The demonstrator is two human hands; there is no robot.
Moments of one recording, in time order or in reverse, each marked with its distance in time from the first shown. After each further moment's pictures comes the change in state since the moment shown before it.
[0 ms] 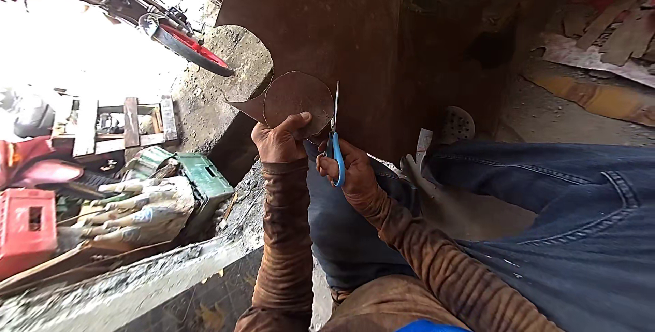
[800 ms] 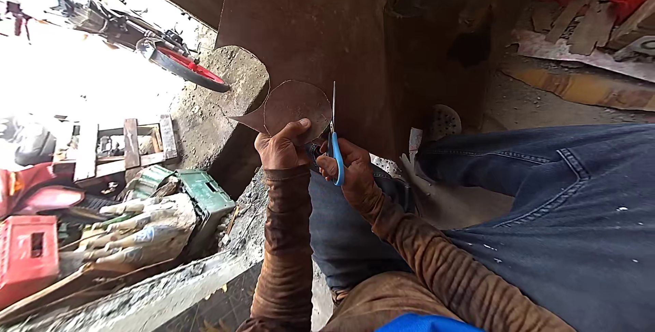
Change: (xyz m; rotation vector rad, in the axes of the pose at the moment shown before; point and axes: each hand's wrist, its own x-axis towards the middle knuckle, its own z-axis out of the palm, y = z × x) left_hand -0.023 -0.003 0.017 -0.051 -0.003 -0.076; right_hand -0.004 -0.012 -0.010 -0.091 0.121 -0.165
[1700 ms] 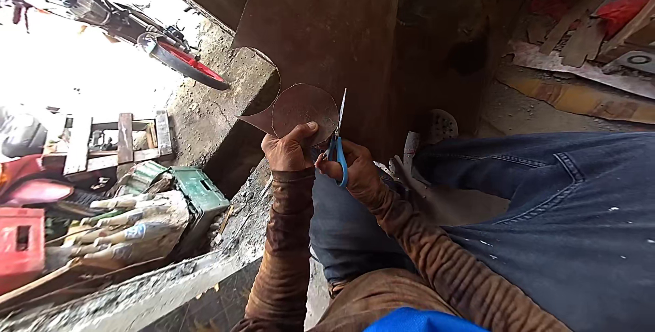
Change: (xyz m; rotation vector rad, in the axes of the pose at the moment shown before) left_hand -0.010 -0.002 -0.008 0.024 -0.005 0.013; right_hand 0.000 -0.006 -0.011 -0.033 -0.132 0.104
